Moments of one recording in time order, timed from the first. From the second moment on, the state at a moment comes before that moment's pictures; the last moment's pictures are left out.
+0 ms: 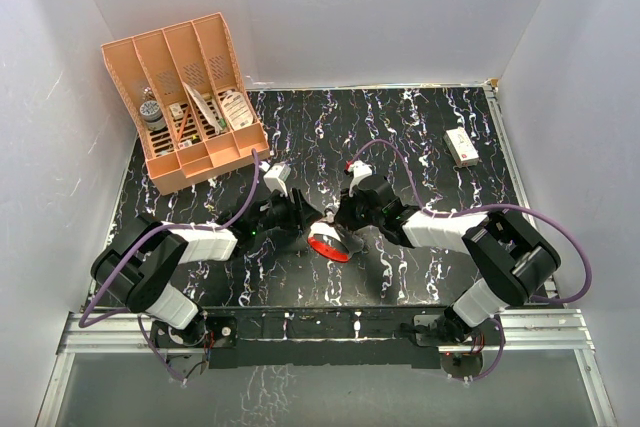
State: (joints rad) left arm -0.63 1.52 0.47 0.63 0.26 -0.61; right arm 0.67 1.54 0.64 0.28 -0.12 0.35
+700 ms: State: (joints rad) left arm -0.63 1.52 0.47 0.63 0.26 -0.61; right arm 0.67 1.54 0.64 0.27 -0.12 0.34
